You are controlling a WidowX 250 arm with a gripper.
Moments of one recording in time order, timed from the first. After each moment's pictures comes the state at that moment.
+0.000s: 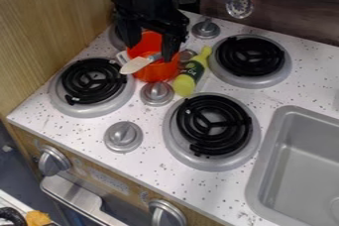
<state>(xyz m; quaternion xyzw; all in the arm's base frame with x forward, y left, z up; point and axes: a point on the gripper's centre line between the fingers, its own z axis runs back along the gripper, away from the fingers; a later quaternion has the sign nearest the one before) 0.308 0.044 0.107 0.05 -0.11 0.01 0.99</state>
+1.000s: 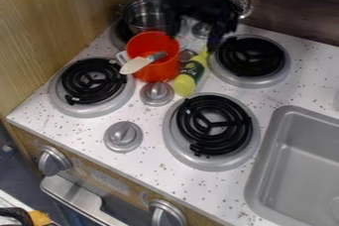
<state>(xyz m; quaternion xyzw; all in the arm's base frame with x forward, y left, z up) 0.347 -0.001 0.099 0.07 -0.06 0.06 0.99</state>
